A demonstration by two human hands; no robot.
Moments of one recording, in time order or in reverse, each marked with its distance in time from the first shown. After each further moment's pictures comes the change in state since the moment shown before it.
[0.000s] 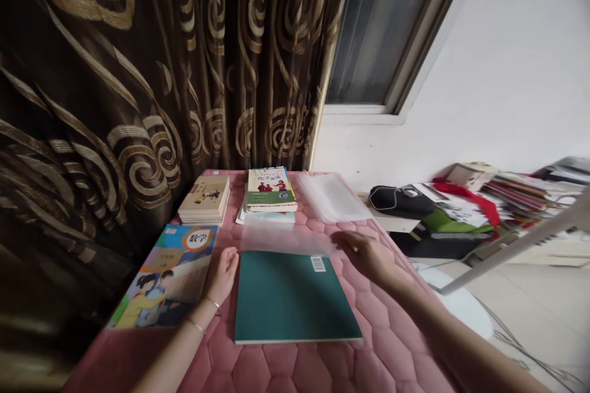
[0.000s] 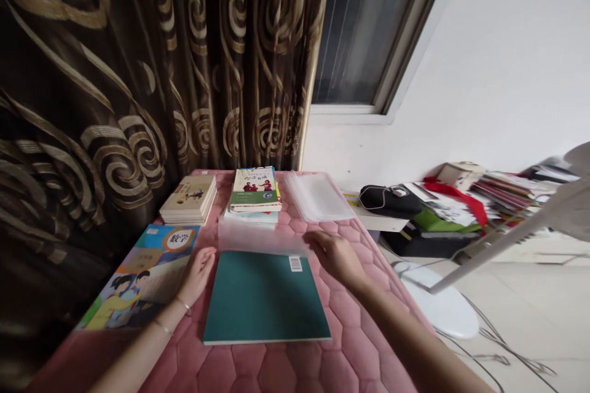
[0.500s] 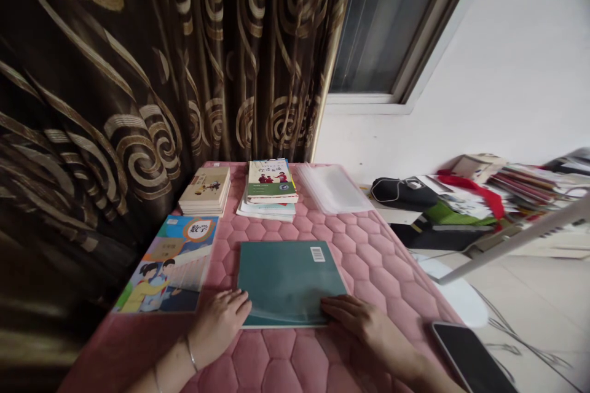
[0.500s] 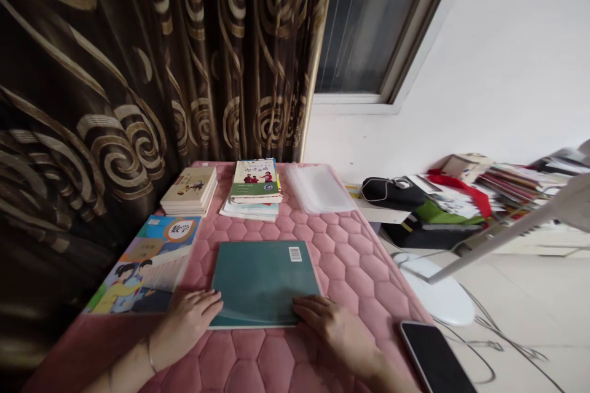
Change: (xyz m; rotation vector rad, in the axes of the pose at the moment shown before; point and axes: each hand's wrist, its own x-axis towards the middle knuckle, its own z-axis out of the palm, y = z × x) left_hand -0.091 0.053 -0.039 0.850 -0.541 0.745; right_hand -0.112 -0.031 0.027 0.072 -0.369 -0.309
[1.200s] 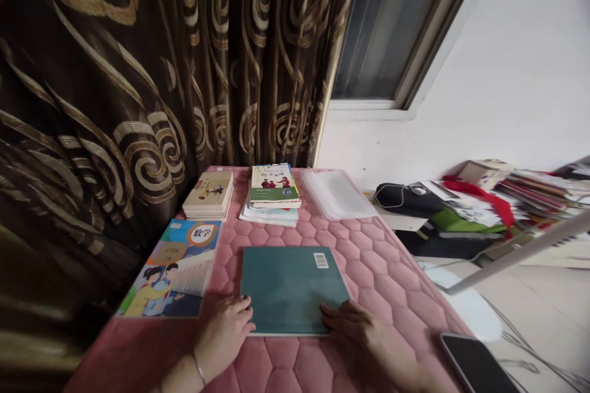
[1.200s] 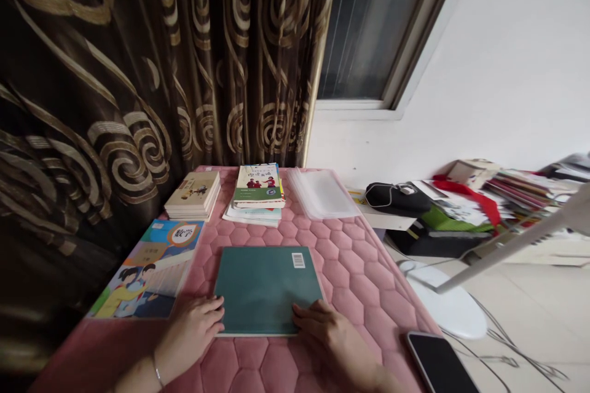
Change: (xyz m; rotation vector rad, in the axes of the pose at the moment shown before) left_hand 0.005 0.011 -0.002 -0.473 -0.083 -0.416; right_hand 0.007 -0.009 -0.001 -0.007 -0.037 0.024
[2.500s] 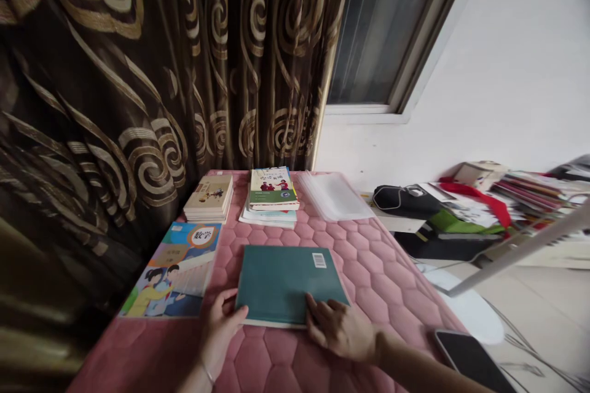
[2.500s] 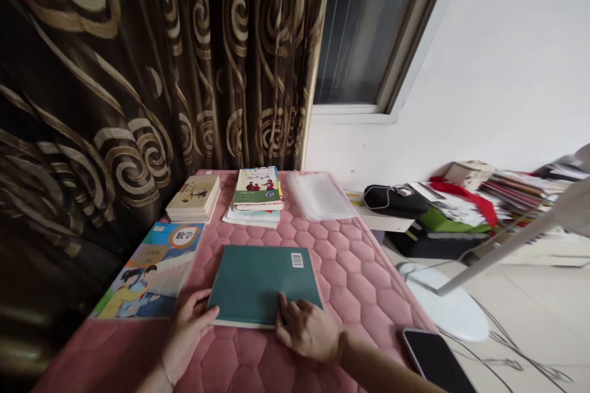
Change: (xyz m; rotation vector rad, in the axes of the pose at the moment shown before) left_hand 0.004 -0.001 0.021 -1.295 0.411 -0.622; right_hand 0.029 0.002 0.032 -0.719 0.270 -0.560
